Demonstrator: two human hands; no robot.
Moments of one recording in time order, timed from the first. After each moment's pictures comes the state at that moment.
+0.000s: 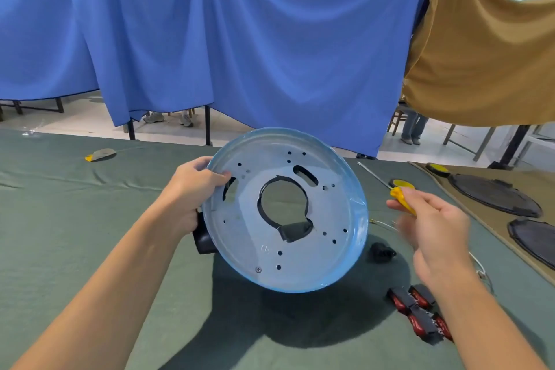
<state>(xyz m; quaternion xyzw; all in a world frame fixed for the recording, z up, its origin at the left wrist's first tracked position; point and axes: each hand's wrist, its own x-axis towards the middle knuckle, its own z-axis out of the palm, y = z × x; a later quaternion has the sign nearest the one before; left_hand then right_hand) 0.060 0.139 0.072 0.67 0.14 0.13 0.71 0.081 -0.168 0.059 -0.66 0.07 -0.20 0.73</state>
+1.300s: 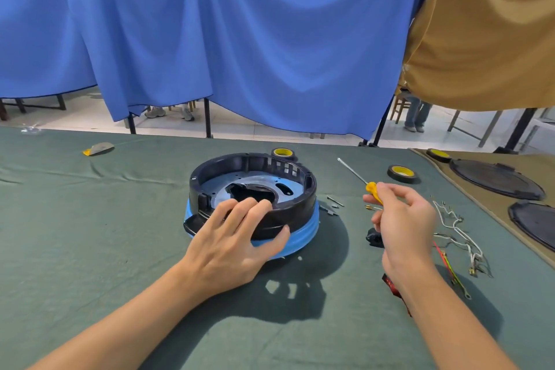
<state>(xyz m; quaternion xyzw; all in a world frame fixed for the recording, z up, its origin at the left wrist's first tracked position) 0.043 0.095 -0.018 0.79 -0.27 0.55 -0.11 0.081 -0.142 0.035 -0.65 0.09 -0.23 0.72</state>
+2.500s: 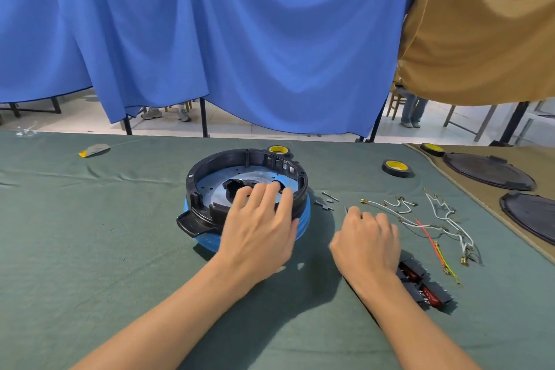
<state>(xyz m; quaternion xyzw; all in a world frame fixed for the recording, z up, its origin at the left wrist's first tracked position) 0.041 0.042 0.002 0.91 -0.12 0.39 -0.05 0.071 -0.127 -0.009 -0.98 0.02 -0.21 0.02</state>
